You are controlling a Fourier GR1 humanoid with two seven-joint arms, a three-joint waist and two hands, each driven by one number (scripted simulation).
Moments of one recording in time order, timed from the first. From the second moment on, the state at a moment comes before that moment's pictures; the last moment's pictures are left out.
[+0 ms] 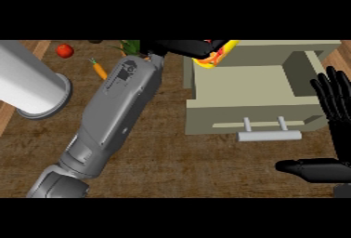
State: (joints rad) left arm -1.15 0.00 -0.05 -0.75 0.26 0.21 -0.30; right arm -0.07 -0.17 -0.18 -1.90 -0.05 0.22 -0.04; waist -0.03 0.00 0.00
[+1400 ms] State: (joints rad) left arm -1.27 0.00 -0.62 -0.44 0.55 0.44 -0.25; right arm -0.14 -0.20 -0.19 -1.86 -0.08 0.26 -0.04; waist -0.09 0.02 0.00
